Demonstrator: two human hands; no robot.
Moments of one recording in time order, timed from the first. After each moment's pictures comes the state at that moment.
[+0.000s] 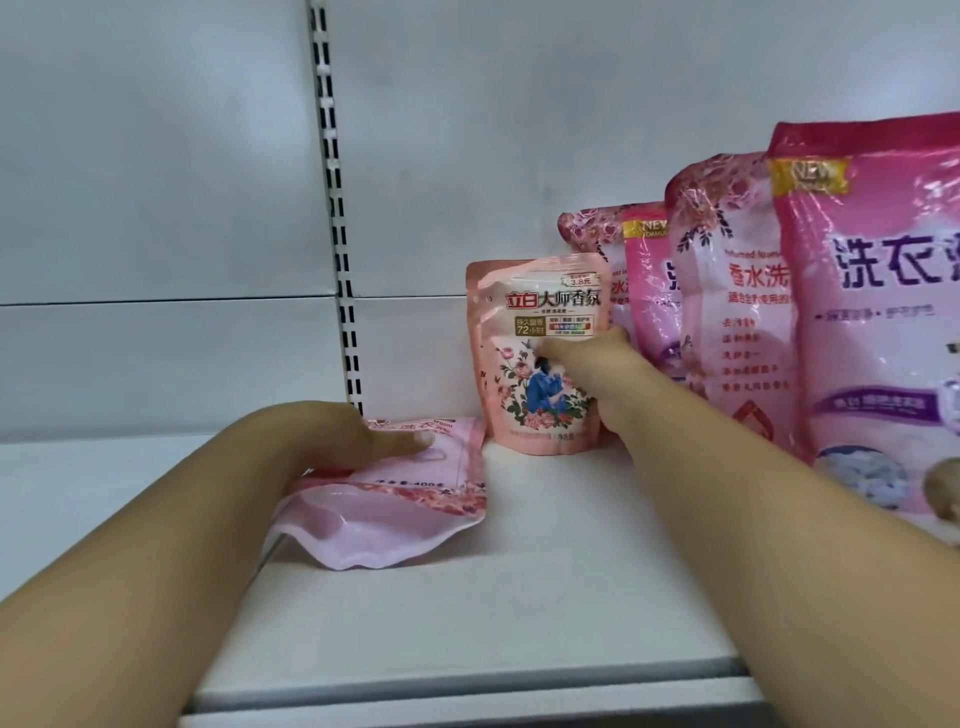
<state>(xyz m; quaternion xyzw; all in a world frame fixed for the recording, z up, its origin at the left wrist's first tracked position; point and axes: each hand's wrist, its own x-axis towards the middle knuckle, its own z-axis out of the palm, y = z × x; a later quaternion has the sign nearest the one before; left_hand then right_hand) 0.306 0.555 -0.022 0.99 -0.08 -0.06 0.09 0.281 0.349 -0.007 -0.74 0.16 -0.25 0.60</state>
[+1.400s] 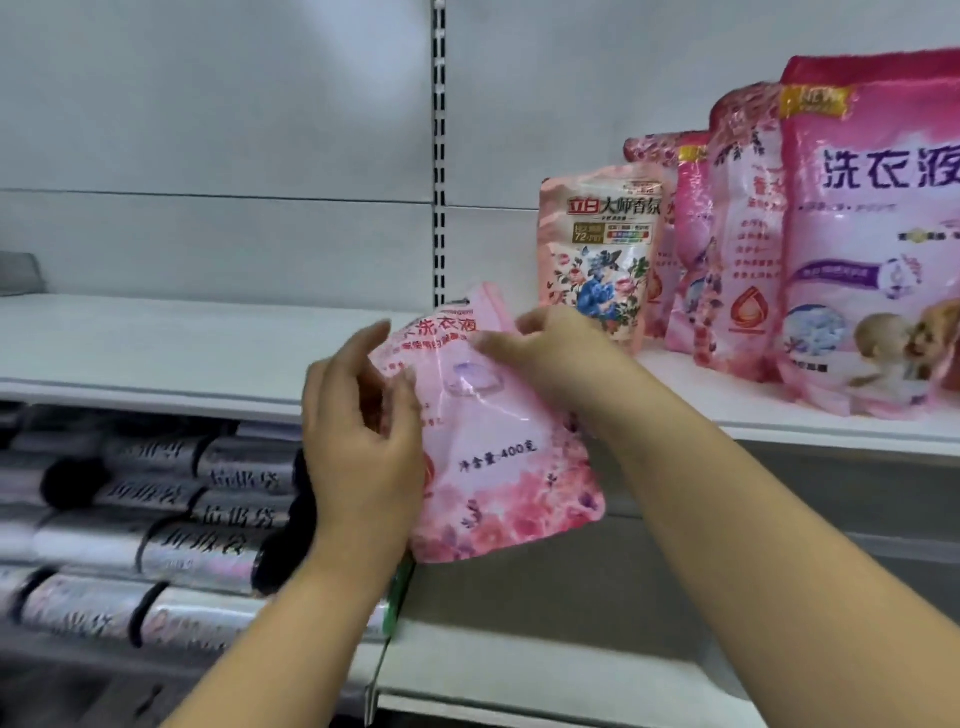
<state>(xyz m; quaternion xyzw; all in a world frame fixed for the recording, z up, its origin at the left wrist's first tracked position) 0.130 0.578 -0.124 0.67 -0.14 0.49 0.54 0.127 0.449 -0.046 -0.89 -0.04 -0.11 0.44</state>
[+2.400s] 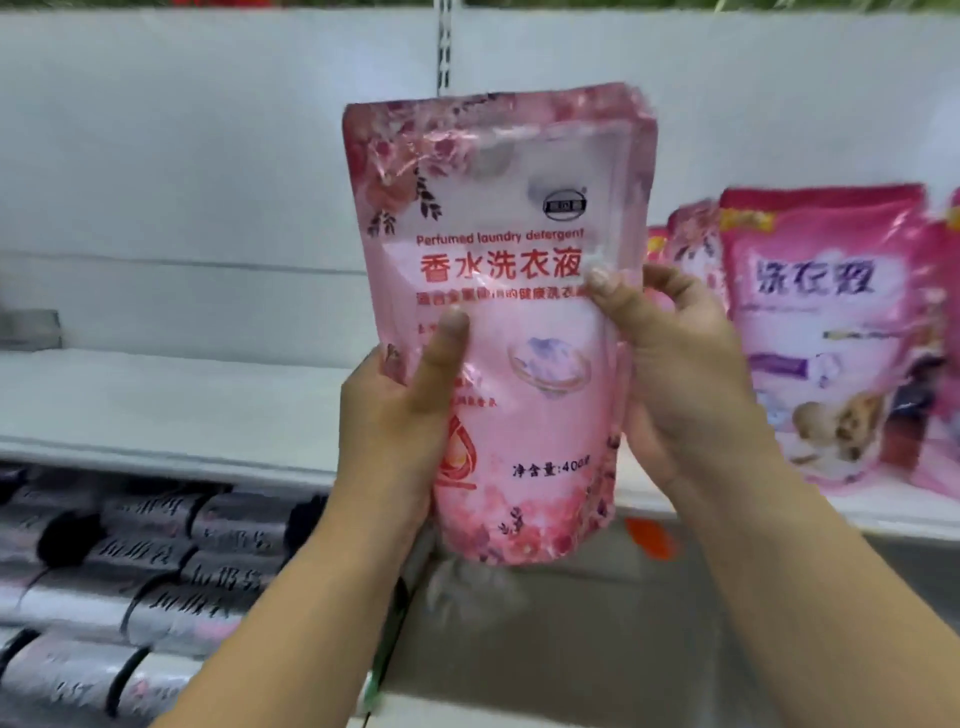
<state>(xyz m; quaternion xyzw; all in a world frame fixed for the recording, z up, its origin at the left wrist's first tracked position) 0.099 0.558 -0.047 0.55 -0.20 0.25 0.77 0.083 0.422 -0.008 -0.51 -0.20 -0.26 0.80</state>
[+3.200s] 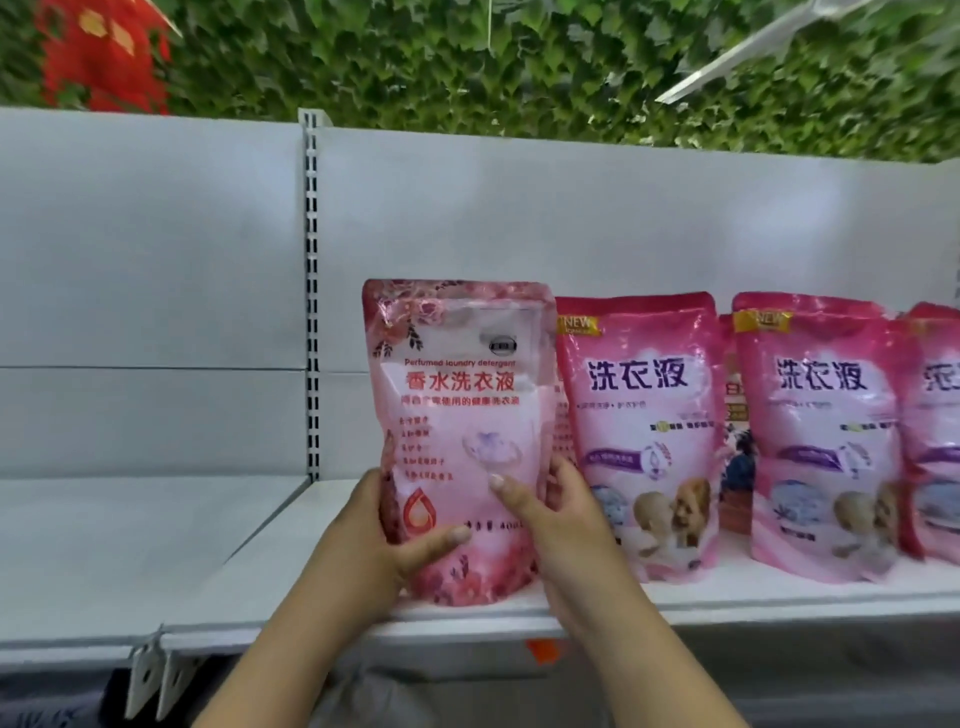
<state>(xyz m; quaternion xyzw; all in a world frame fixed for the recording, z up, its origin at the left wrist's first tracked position) 0.161 0.497 -0.061 0.76 -0.26 0.10 0.59 0.119 0.348 -0.057 -0.65 -0.05 -0.23 0.72</state>
